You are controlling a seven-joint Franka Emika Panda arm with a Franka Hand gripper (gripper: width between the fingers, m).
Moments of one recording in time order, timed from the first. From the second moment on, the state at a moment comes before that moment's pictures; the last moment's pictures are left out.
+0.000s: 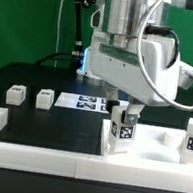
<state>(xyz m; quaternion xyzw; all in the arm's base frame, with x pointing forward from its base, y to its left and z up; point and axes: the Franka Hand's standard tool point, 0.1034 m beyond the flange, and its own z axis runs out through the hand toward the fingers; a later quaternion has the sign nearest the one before) 0.625 -0.001 0.085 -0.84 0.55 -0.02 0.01</state>
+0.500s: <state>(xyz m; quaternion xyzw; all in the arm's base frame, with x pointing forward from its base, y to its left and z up) 0.625 0.001 0.084 -0.92 0.38 -0.03 0.01</state>
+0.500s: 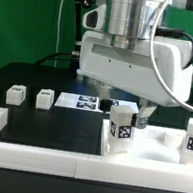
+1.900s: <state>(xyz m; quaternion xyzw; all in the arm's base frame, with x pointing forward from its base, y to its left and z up) 0.627 0.004 0.088 -1.00 -0.03 -0.03 -0.01</state>
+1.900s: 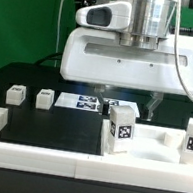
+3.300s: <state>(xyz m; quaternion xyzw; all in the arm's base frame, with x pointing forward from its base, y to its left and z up) 0.624 0.003 0.086 -0.90 0.44 -0.03 0.01</state>
